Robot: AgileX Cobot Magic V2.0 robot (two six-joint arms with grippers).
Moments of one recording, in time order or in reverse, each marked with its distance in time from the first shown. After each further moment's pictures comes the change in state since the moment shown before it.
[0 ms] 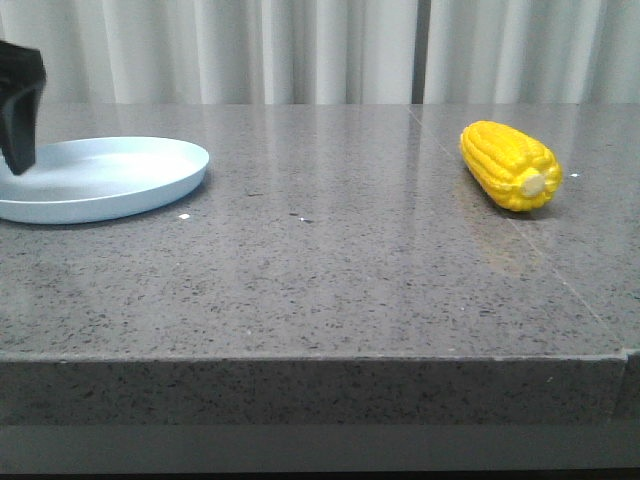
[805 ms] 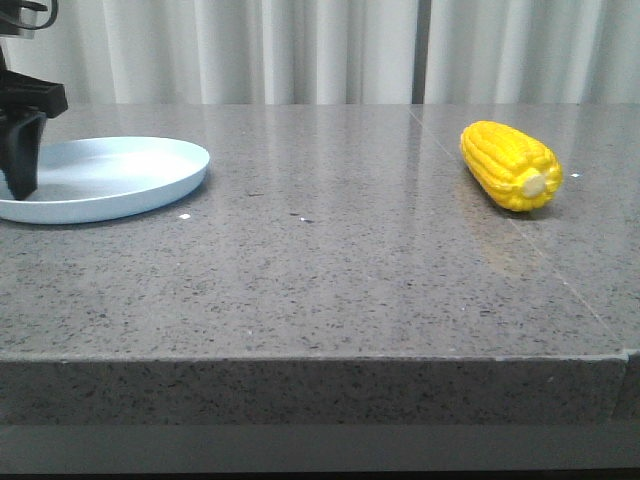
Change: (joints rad) left arm 0.000 0.070 -0.024 -0.020 0.008 0.000; right arm 0.000 0.000 0.000 0.000 -0.002 0.000
